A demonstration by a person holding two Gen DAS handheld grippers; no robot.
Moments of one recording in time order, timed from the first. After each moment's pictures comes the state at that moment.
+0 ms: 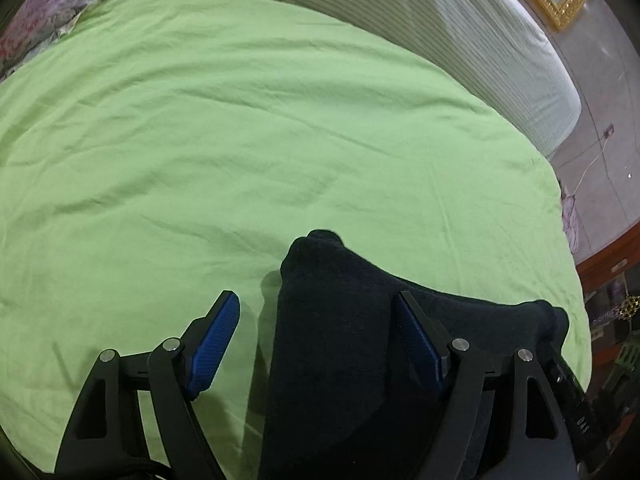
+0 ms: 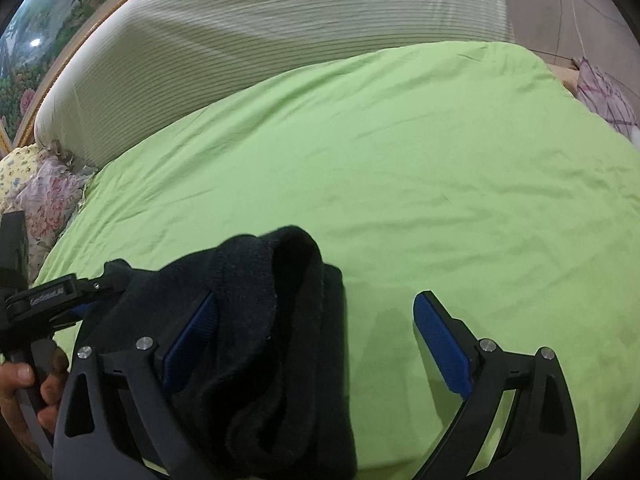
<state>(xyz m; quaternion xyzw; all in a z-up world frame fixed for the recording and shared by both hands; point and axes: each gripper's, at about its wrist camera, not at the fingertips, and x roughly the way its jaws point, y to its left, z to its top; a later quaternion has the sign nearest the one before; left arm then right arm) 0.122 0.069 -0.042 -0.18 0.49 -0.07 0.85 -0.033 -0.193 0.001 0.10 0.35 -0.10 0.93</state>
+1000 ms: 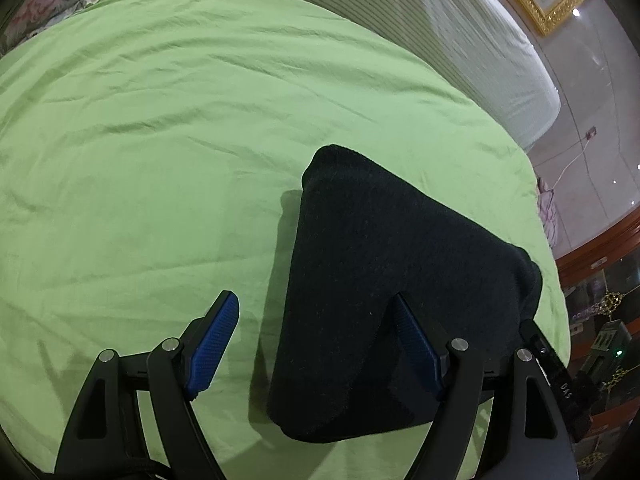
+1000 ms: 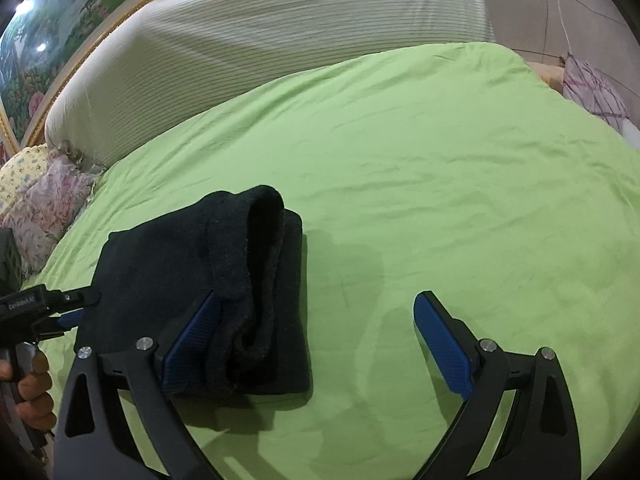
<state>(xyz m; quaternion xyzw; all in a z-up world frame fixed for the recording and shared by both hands) 0.040 0.087 -0.032 -0.20 0.50 -0.09 0.84 -0.073 -0.198 0.000 0.11 0.33 -0.10 0.93</state>
